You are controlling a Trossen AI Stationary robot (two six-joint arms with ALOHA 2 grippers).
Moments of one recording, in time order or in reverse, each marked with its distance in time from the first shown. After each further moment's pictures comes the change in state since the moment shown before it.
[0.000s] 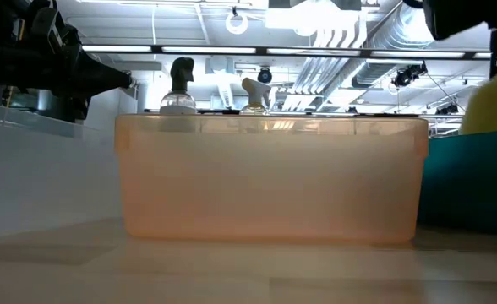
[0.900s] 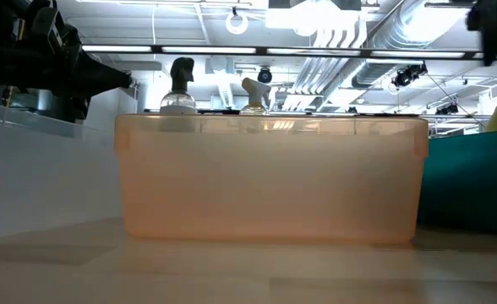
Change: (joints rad) left arm 0.000 0.000 0.000 0.000 0.000 0.000; right arm -0.032 -0.001 0.293 -0.557 0.297 -0.073
